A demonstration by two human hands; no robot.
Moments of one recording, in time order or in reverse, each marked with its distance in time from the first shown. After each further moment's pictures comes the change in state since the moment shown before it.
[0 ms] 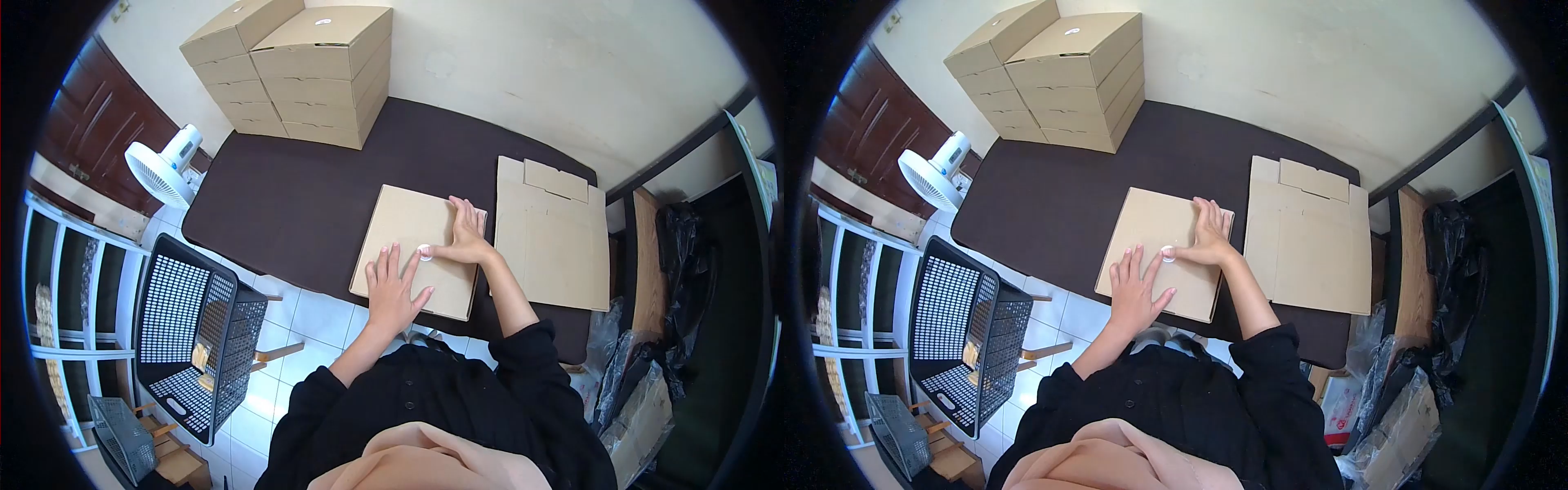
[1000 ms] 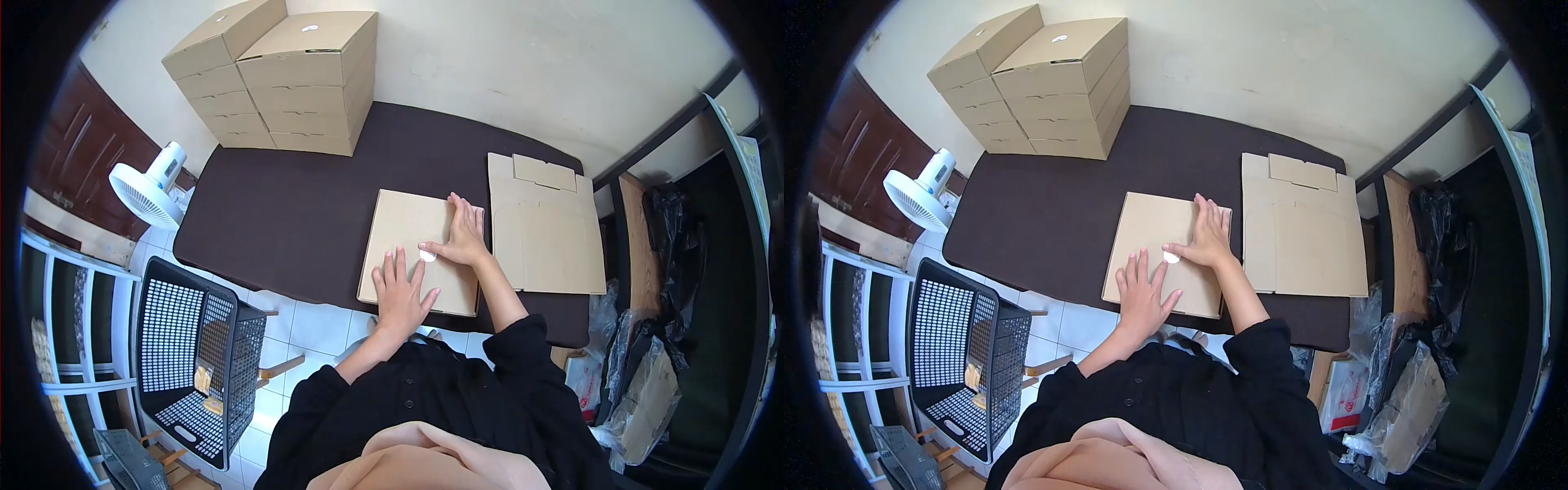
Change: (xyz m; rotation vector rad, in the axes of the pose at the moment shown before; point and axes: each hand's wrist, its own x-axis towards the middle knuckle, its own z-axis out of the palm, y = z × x) left_hand -0.001 -0.007 0.004 -0.017 -0.014 0.058; right_hand -0.002 -0.014 0.008 -0.034 0.220 0.138
